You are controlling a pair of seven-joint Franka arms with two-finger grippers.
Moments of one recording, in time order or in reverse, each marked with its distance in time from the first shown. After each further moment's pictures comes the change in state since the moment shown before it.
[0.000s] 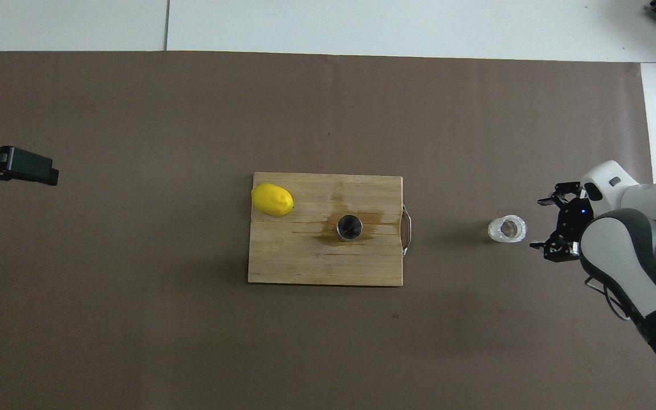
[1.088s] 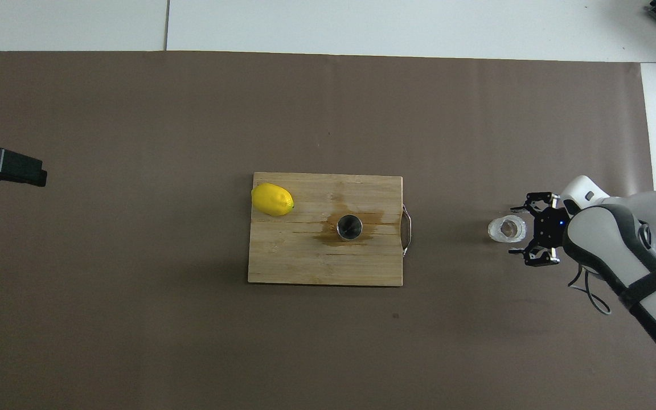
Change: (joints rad) left arm -0.017 -0.009 0.020 0.001 0.026 -0.004 0.001; right arm 0.001 0.103 0.012 -0.033 0.233 0.064 -0.314
